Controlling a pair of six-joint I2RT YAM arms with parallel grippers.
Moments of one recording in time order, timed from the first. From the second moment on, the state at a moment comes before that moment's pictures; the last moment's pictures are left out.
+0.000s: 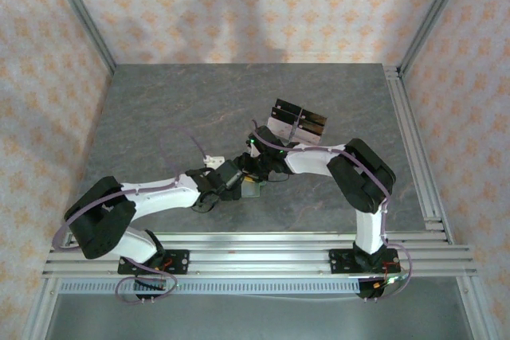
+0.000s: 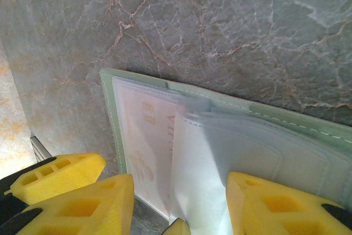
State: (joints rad) left arm -0.79 1.44 0.68 -0.48 -0.36 -0.86; right arm 0.77 1.91 1.09 -0.10 -0.49 0.93
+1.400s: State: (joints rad) left arm -0.79 1.44 0.68 -0.48 -0.37 -0.86; right arm 0.77 1.84 1.02 -0.07 -0.44 0.97
